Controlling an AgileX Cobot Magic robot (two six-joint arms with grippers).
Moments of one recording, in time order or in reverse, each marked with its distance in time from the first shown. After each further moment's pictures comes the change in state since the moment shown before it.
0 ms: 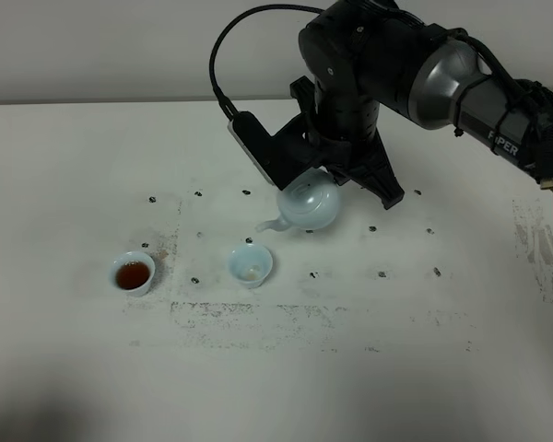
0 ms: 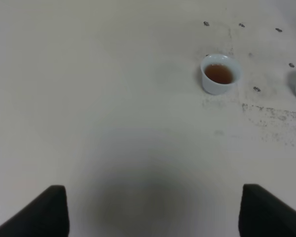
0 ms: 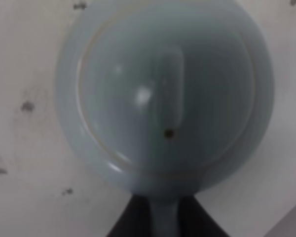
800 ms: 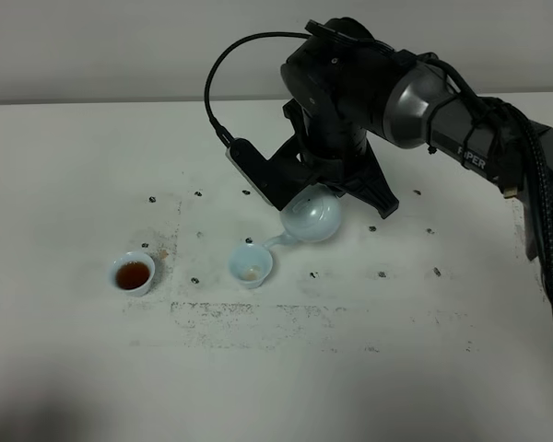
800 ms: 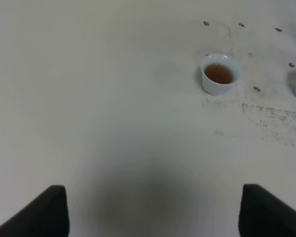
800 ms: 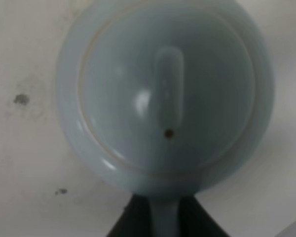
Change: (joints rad) left arm 0.000 0.000 0.000 0.000 0.000 0.000; right arm 0.024 0.055 0.004 -0.066 -0.024 -0.006
